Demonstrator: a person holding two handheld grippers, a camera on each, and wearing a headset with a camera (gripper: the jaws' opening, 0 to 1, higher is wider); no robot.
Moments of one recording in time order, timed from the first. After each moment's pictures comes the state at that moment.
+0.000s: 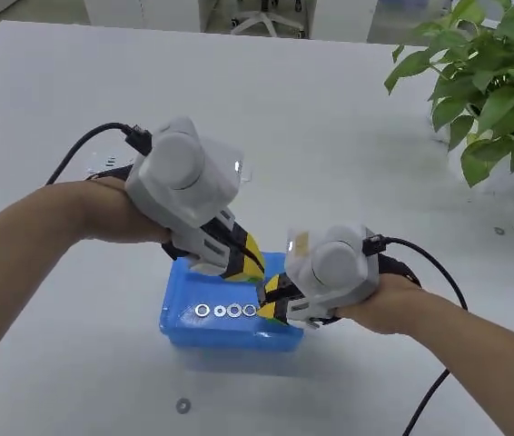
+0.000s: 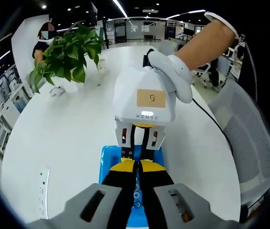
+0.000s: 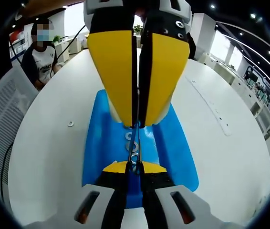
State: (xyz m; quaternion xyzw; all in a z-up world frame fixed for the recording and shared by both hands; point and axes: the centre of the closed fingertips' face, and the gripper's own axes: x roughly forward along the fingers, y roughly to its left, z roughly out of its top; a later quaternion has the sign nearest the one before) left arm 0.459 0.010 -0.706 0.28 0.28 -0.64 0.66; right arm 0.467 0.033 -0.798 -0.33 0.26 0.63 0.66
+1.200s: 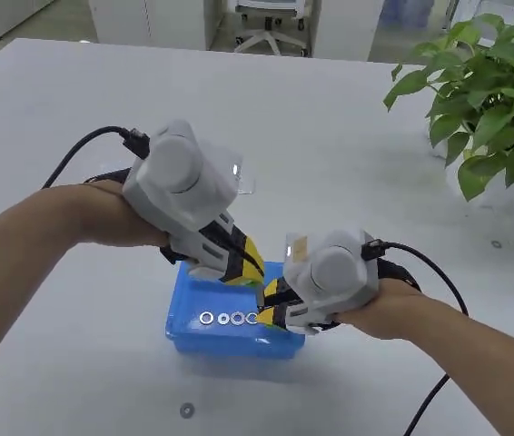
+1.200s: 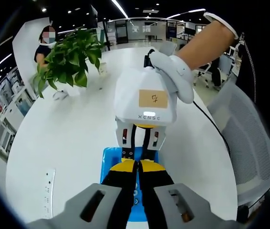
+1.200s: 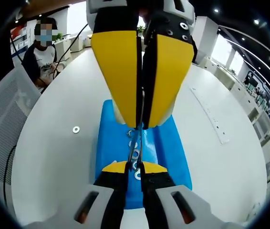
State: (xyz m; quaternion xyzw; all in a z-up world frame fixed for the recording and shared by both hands) left arm 0.446 0.016 -0.679 0.29 0.26 -0.63 0.67; right arm 0.456 0.039 -0.771 -0.34 0.24 0.63 0.66
